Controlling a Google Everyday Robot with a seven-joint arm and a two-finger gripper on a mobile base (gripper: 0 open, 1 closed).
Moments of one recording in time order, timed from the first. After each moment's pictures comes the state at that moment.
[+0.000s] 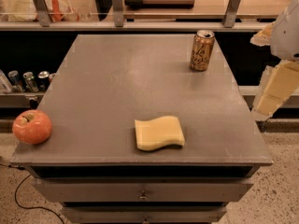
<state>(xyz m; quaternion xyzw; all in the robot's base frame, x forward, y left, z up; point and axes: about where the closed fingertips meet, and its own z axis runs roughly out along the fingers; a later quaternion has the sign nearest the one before) 0.448 -0.223 0.977 -0.59 0.78 -0.02 0.18</state>
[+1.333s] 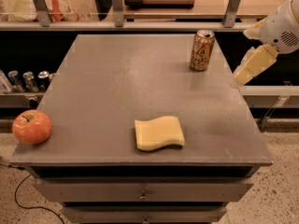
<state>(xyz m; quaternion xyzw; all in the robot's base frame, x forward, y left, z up) 0.554 -0.238 0.955 -0.51 0.80 0.07 0.30</state>
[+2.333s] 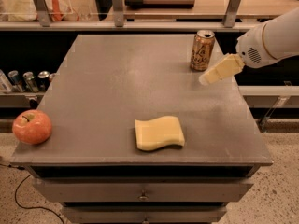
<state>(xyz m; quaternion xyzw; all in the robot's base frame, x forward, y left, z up) 0.590 -0.214 0.926 -0.38 0.84 0.06 0.39</state>
